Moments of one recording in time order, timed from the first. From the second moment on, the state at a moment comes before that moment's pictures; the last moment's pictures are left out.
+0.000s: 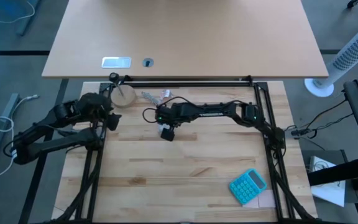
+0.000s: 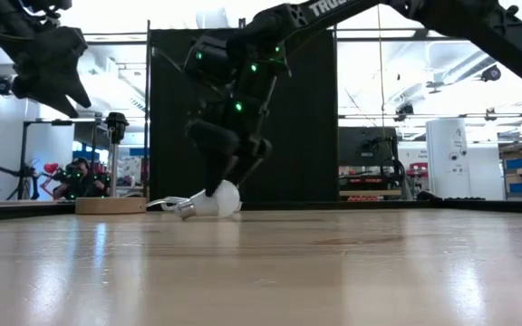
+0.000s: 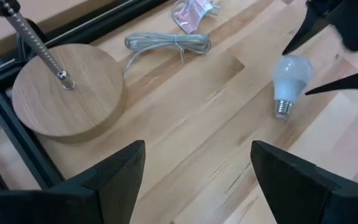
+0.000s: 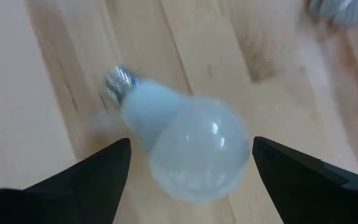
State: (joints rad) left arm 0.53 0.51 0.74 -1.05 -0.13 -0.31; right arm -0.12 2.31 1.99 -0.81 0.13 0.13
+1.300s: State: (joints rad) left arm 0.53 0.31 0.23 -0.17 -0.77 -0.28; right arm -0.17 1.88 1.97 -0.86 0.42 0.24
